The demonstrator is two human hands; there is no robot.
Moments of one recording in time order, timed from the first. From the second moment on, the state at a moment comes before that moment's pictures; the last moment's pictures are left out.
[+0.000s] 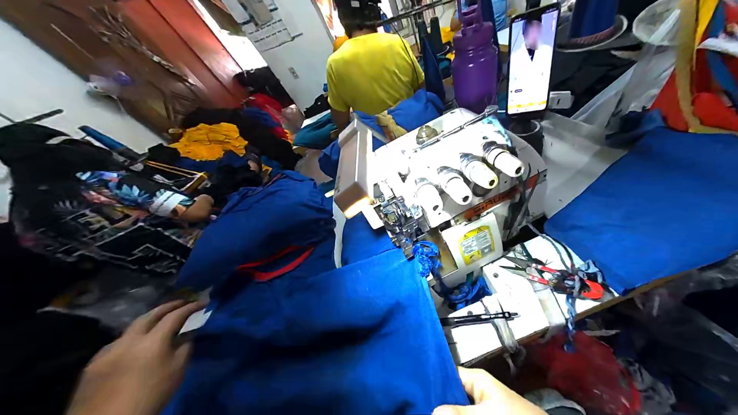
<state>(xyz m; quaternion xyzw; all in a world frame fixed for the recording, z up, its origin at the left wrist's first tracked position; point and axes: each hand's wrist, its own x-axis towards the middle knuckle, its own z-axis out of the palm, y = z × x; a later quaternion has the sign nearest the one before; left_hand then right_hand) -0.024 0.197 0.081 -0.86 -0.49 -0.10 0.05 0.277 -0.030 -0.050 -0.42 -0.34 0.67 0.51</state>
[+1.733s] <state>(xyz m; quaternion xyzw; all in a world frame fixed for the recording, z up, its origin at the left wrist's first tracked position) 0.169 0.131 -0.017 -0.92 -0.21 -0.31 0.09 0.297 -0.058 -0.064 -0.53 -0.59 0.35 0.50</state>
